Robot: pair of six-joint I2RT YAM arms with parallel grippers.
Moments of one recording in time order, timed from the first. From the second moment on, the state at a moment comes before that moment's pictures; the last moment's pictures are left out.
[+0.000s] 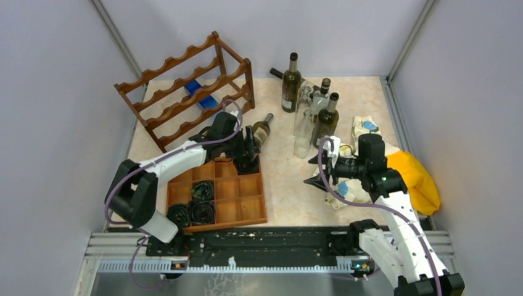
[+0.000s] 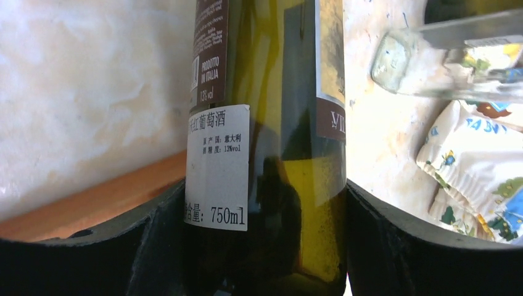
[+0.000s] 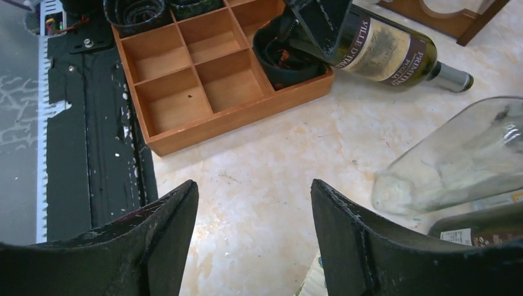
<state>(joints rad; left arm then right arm) -0.58 1.61 1.03 -0.20 0.08 -0.60 0.18 0.76 0.75 -0.61 -0.99 -0.57</state>
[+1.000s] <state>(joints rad) -0.58 0.98 0.61 -0.31 0.44 -0.54 0.33 0.92 0.65 -0.40 -0.97 -0.98</state>
